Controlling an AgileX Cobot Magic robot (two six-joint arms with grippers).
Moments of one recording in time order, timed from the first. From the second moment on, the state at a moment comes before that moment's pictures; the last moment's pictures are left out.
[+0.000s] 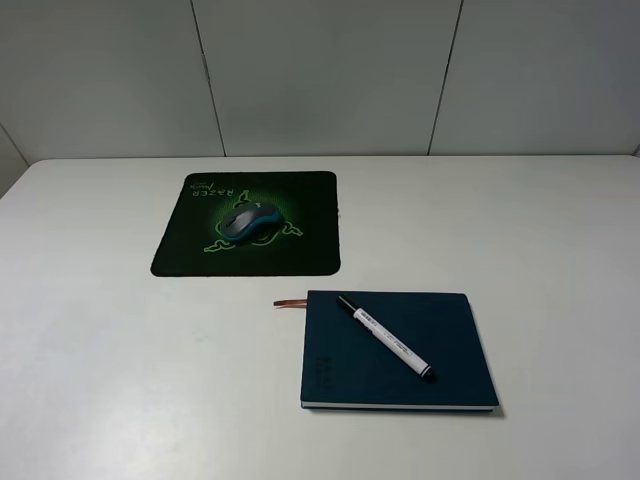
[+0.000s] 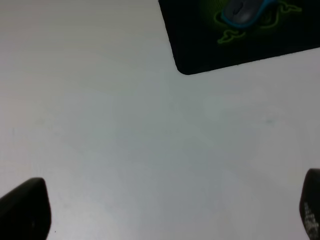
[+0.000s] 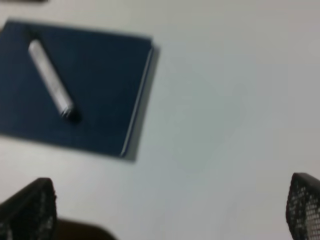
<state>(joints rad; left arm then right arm) -0.06 -0.01 -0.49 -0.05 1.06 0.16 0.20 0.20 -0.59 0.06 1.22 0.10</state>
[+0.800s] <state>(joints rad) -0.06 -0.01 -0.49 -0.05 1.06 0.16 0.00 -0.01 -0.49 0.07 1.04 -0.02</state>
